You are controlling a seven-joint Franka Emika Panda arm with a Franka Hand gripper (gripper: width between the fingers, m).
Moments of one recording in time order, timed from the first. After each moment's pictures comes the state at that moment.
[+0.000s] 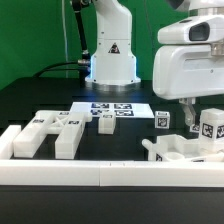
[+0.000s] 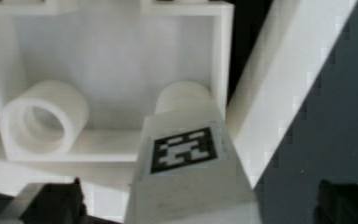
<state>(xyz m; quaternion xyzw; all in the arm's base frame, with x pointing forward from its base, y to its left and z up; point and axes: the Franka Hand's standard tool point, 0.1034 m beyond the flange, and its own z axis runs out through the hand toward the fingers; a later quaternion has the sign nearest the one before) 0.607 0.123 0.076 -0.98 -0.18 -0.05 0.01</state>
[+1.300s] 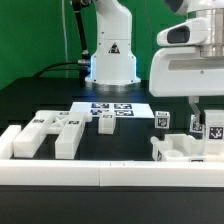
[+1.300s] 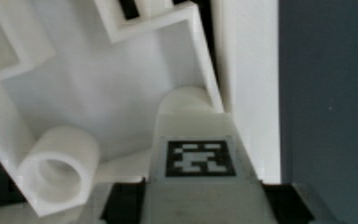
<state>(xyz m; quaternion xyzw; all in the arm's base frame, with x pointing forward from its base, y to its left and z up) 0.608 0.124 0.075 -0.99 0.14 -0.06 0.04</state>
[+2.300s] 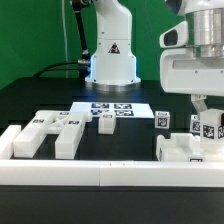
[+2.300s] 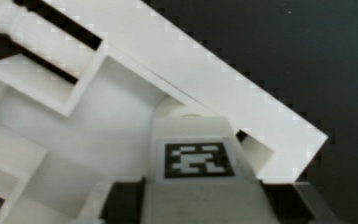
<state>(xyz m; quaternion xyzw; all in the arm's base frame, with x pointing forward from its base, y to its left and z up) 0.609 0.127 0.075 -0.89 0.45 -0.04 0.07</state>
